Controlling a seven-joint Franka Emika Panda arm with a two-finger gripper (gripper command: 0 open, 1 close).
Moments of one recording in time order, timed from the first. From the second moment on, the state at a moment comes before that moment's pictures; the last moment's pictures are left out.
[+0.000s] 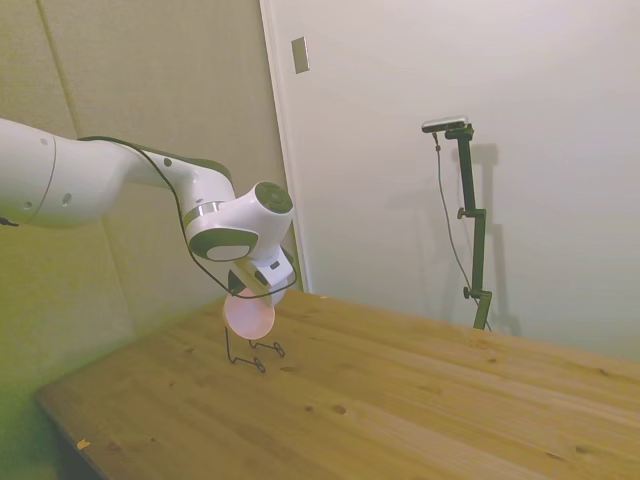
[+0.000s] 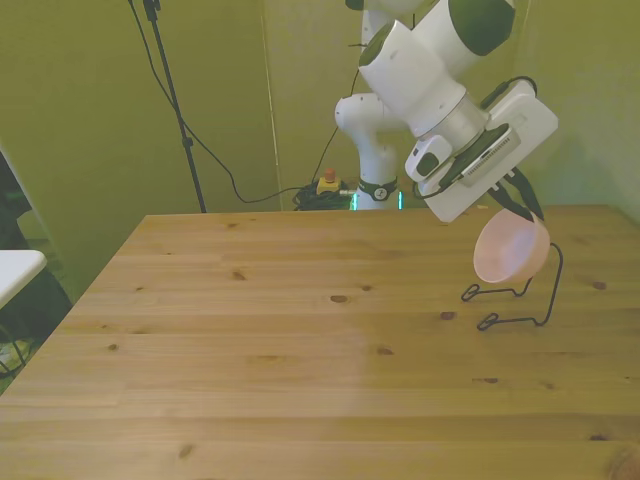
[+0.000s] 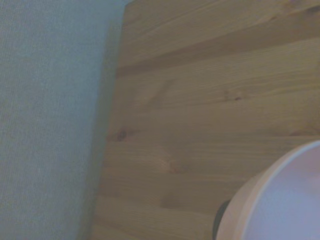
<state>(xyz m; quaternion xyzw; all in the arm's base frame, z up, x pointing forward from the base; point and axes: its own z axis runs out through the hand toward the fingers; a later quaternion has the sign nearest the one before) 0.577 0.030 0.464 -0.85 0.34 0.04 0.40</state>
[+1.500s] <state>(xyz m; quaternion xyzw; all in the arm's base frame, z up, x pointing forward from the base) 0.592 0.024 0.402 -0.83 0.32 0.06 0.45</state>
